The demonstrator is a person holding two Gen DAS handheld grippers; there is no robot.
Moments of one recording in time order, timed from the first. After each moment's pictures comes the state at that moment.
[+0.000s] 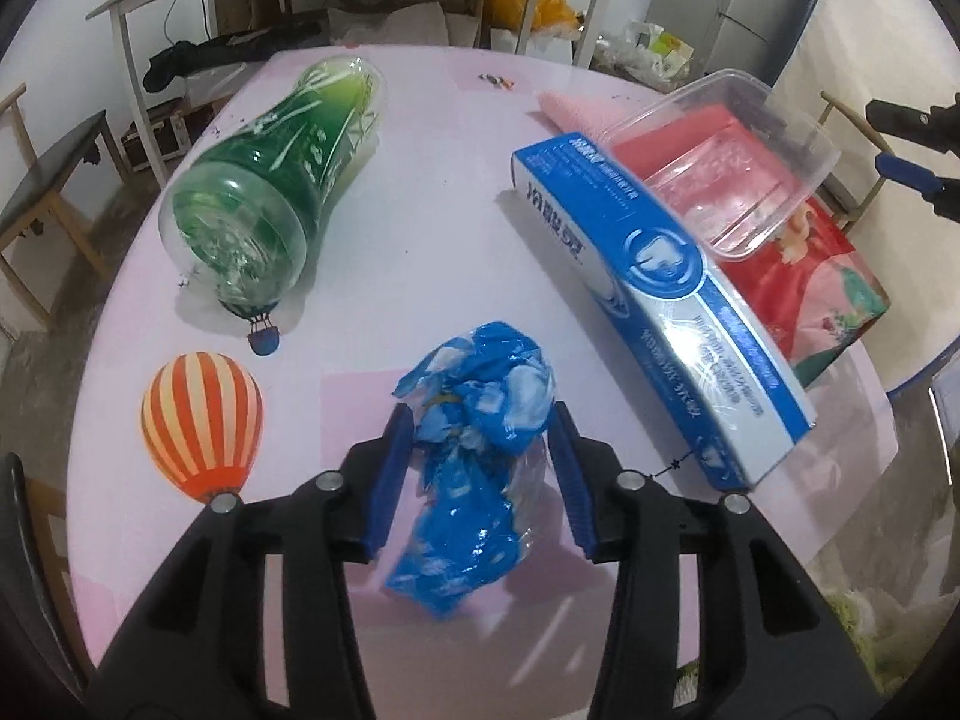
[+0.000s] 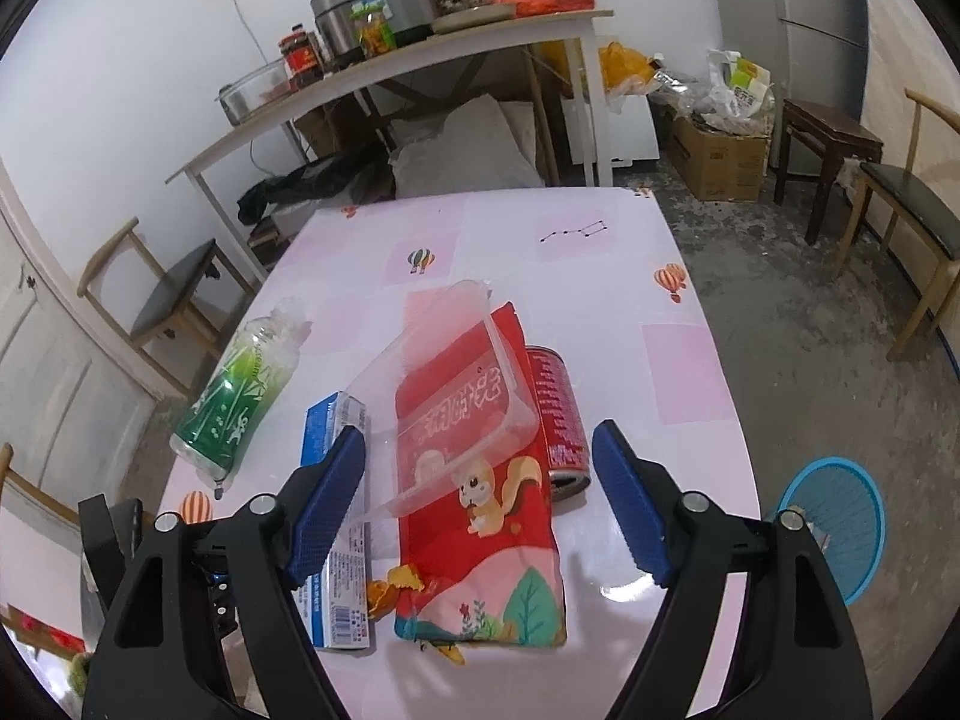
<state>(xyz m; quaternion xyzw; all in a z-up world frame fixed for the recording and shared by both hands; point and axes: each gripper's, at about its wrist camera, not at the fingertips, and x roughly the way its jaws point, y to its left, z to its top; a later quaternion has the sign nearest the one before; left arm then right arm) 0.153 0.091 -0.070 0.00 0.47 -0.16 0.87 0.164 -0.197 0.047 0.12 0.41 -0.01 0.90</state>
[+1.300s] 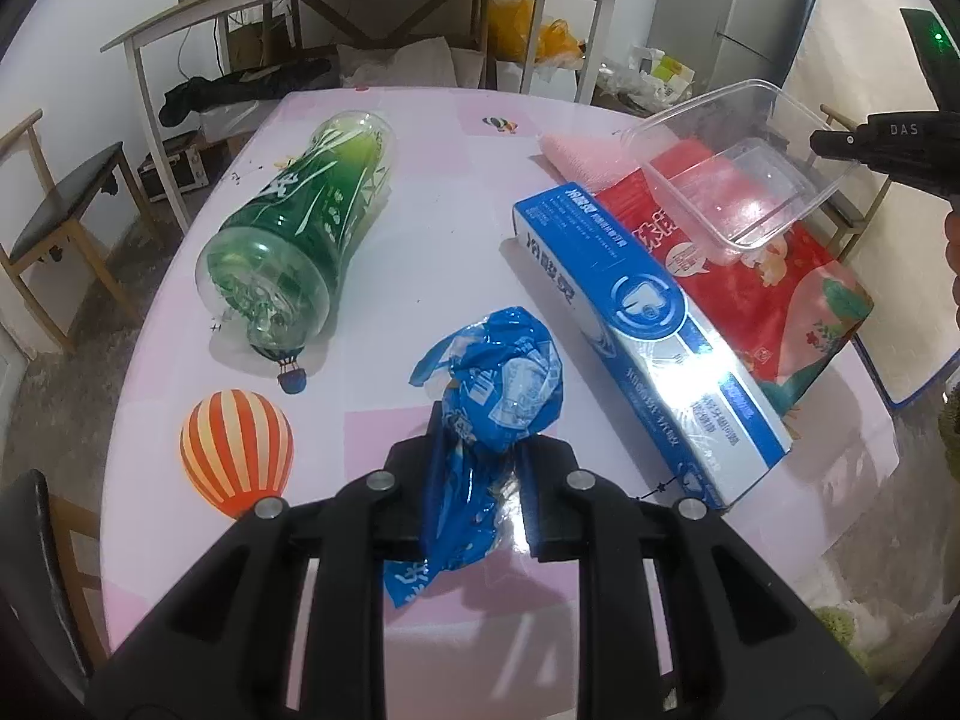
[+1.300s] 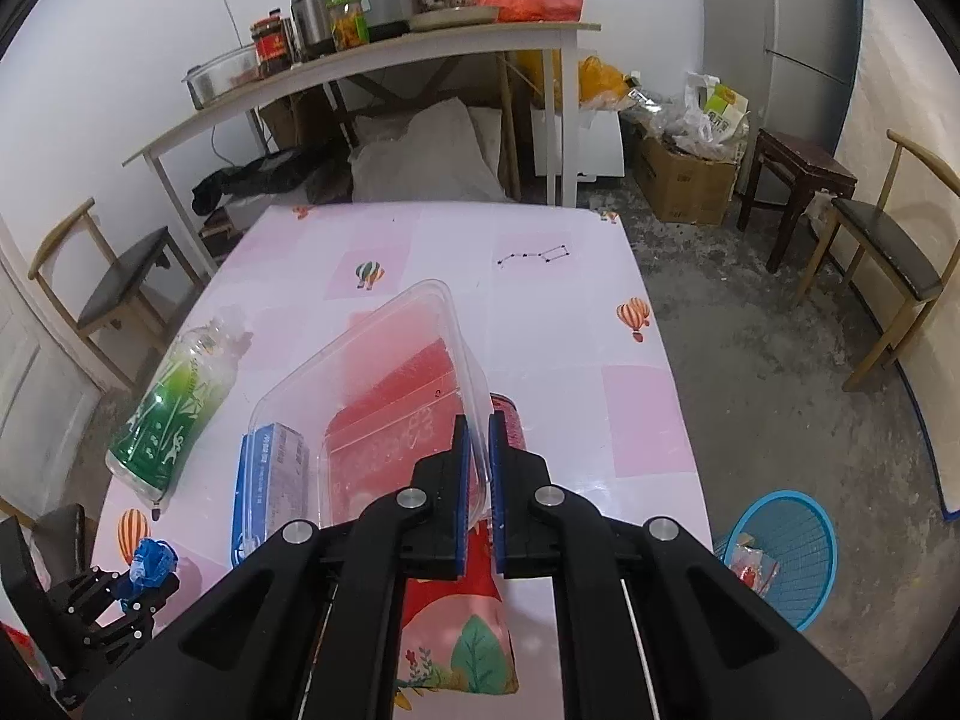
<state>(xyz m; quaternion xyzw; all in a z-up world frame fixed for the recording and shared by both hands) 0.140 0.091 -0.043 0.01 0.43 -0.15 0.89 0.187 -0.204 0.052 0.07 0.41 -0.06 0.91</state>
